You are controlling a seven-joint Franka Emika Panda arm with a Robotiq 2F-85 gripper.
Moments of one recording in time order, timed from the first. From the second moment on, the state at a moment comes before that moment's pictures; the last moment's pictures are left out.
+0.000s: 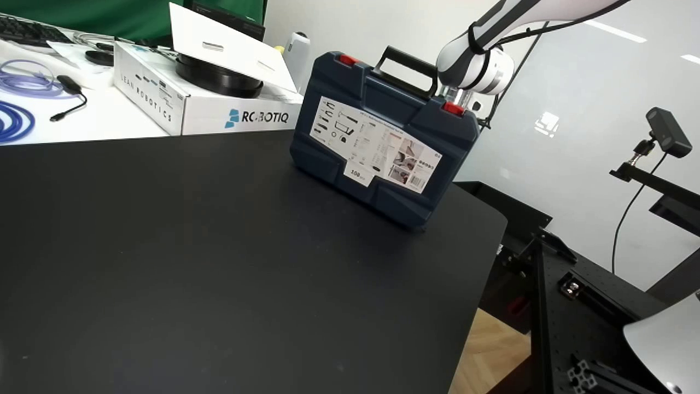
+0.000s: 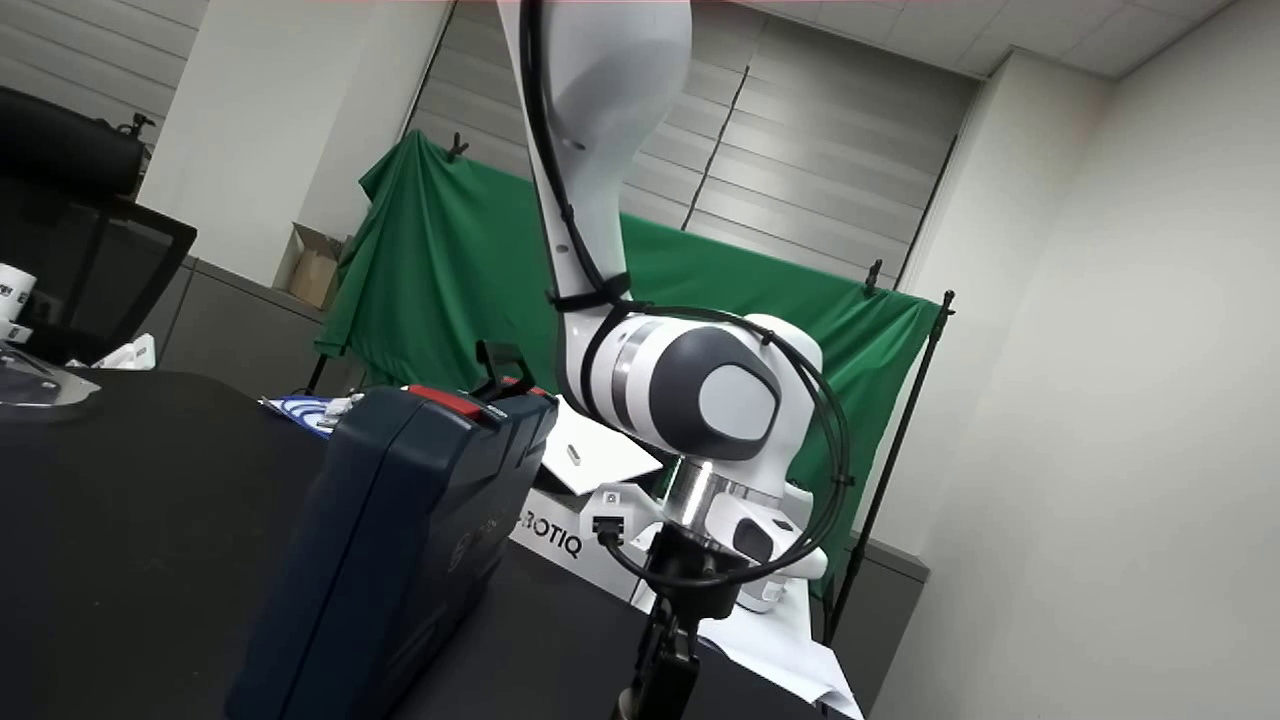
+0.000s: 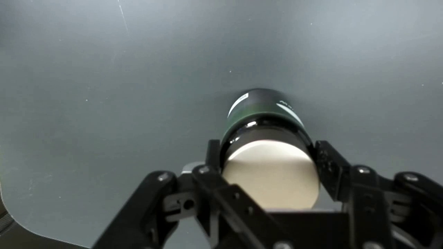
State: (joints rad) arm -0.29 0.78 -0.36 -1.76 0.25 2.43 0.66
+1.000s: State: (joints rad) arm -0.22 0.47 -0.35 -1.84 0.18 2.45 0.50
